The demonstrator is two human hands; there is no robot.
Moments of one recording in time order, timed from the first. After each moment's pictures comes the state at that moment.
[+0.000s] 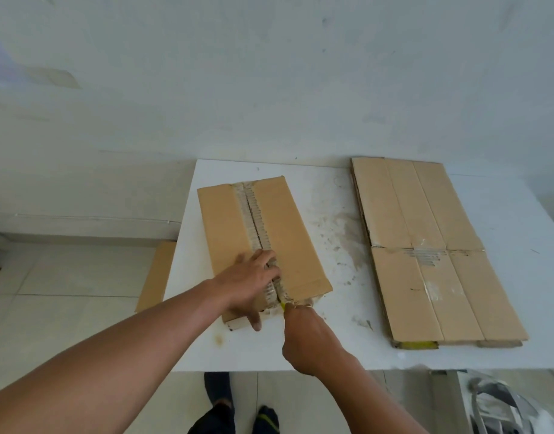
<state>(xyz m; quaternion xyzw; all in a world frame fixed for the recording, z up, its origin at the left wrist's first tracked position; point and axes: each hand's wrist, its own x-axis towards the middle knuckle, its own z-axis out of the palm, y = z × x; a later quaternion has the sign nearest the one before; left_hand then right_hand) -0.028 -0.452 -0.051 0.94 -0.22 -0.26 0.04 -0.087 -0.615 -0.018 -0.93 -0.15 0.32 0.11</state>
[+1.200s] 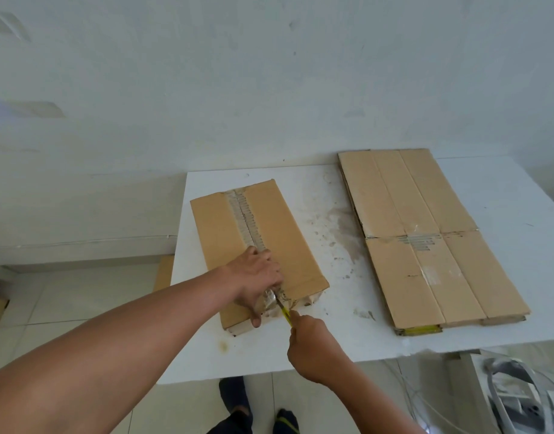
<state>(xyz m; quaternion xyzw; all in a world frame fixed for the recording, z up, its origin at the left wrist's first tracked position) 0.002 -0.464 -0.044 0.89 -0.35 -0.26 -0.11 -0.106 -0.634 -0.044 -0.90 -0.02 0.33 0.29</state>
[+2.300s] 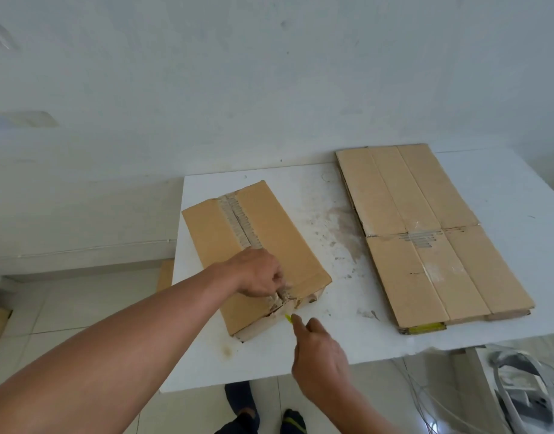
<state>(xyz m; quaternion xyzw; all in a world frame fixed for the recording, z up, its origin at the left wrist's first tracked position) 0.012 -0.472 -0.022 0.93 -0.20 -0.30 0.11 -0.128 -0.630 -0.047 -0.95 -0.03 0.22 0.20</state>
